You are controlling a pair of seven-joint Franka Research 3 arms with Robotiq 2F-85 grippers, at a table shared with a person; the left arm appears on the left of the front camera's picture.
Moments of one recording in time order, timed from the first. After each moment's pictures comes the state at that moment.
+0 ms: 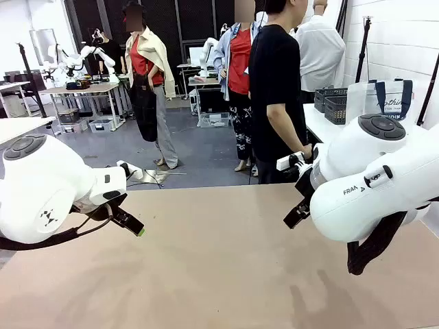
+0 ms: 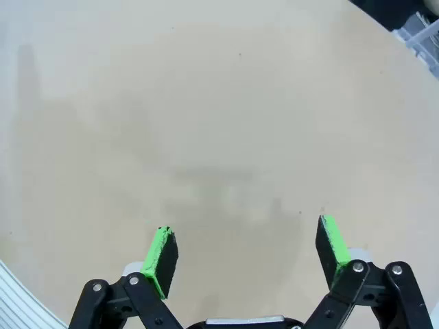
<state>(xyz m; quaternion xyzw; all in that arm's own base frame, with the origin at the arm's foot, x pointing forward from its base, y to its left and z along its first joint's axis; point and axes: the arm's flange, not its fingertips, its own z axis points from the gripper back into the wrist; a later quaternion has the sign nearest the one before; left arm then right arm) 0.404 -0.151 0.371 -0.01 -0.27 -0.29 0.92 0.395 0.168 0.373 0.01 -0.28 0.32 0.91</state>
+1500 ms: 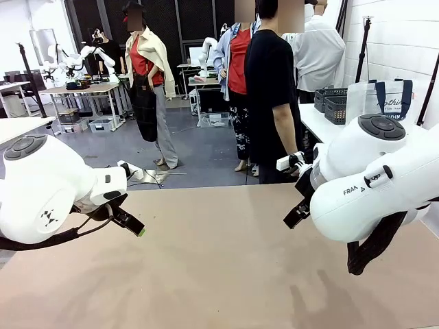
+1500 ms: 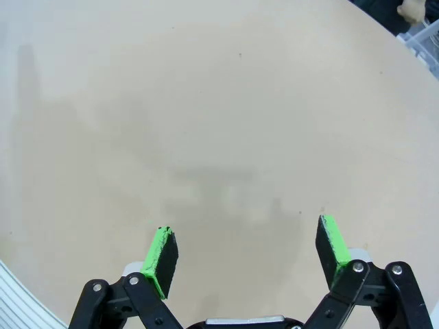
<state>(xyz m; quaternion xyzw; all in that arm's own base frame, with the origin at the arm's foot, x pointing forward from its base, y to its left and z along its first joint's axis) 0.403 -0.153 0.371 -0.01 -0.27 -0.30 0.92 0.395 0.168 0.373 0.01 -0.28 0.32 0.91</state>
